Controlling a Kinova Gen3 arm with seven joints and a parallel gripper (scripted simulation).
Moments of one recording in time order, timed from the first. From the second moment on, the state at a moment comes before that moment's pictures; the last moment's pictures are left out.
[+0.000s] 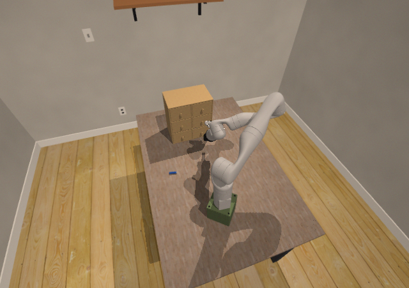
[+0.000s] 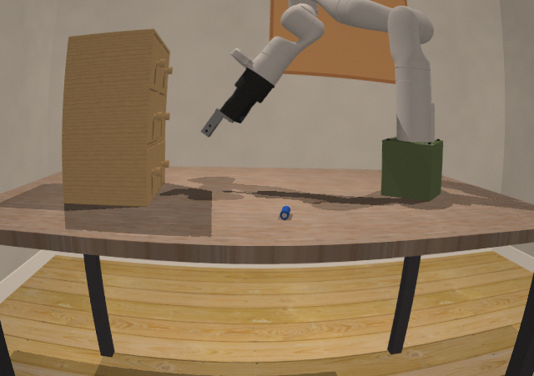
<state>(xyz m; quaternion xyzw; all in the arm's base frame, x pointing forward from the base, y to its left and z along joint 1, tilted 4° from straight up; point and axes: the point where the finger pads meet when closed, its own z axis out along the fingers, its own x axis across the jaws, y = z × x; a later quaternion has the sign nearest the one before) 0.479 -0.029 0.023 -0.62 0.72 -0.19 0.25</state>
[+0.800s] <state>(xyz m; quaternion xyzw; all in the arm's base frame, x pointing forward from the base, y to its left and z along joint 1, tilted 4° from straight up) 0.470 -0.031 0.033 -0.49 0.82 -0.18 0.24</state>
